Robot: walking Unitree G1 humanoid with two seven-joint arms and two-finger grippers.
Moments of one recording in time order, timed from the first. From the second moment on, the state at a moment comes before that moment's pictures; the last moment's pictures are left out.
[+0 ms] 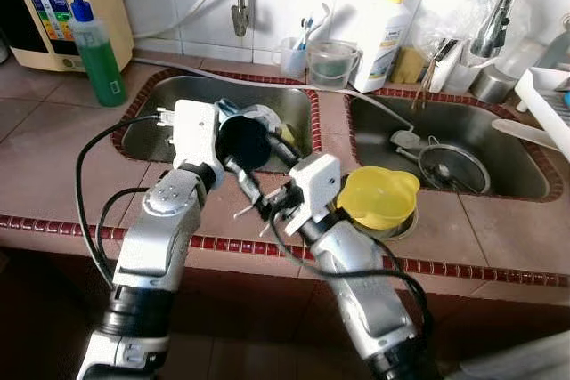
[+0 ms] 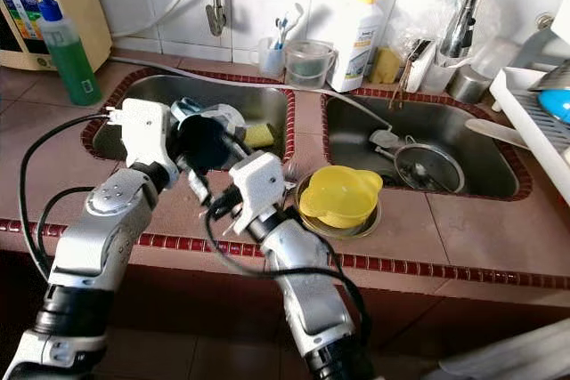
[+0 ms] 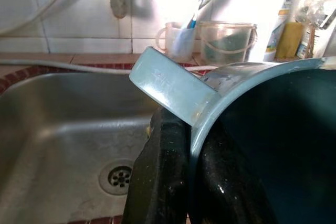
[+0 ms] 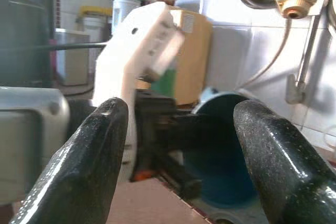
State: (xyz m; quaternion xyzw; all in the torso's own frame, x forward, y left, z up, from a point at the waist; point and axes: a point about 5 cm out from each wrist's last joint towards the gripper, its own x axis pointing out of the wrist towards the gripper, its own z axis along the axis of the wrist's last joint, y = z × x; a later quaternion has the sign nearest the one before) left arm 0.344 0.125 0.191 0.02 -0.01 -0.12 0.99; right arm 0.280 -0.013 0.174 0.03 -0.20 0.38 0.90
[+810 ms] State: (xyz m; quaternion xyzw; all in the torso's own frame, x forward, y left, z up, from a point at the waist) left arm 0.376 0.147 0.192 0.09 -0.09 -0.14 0.98; right arm 0.284 -0.076 0.178 0.03 -0.14 0.19 0.97
